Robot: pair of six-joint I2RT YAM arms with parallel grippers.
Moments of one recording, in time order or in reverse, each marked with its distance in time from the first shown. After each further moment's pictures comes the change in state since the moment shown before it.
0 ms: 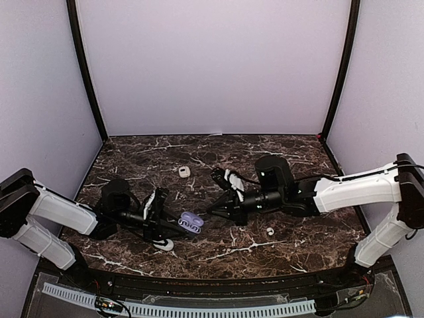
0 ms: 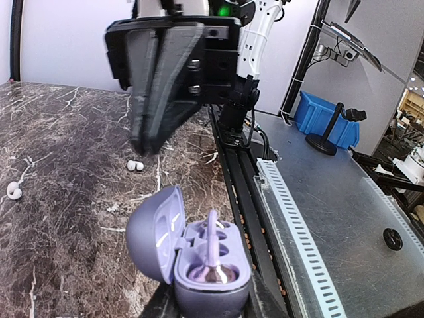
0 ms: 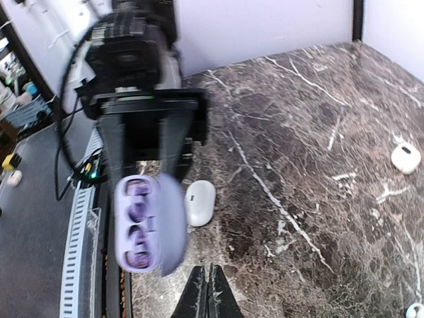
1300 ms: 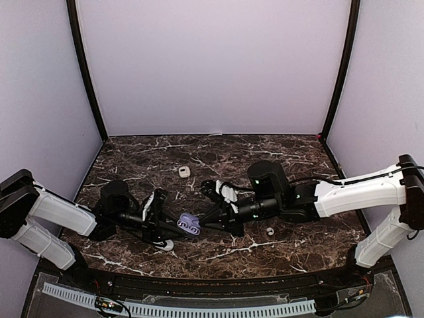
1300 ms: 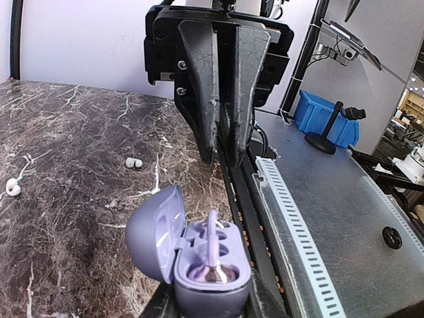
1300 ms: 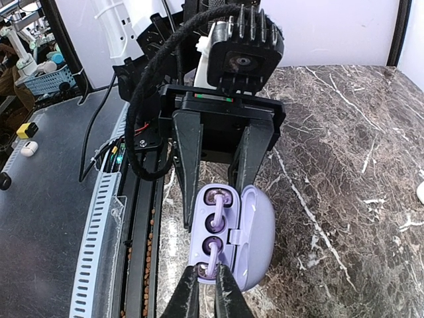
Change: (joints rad) left arm 0.000 -0.008 -0.018 0.008 -0.001 0.000; right arm 0.100 -0.011 0.042 -0.067 0.025 -0.082
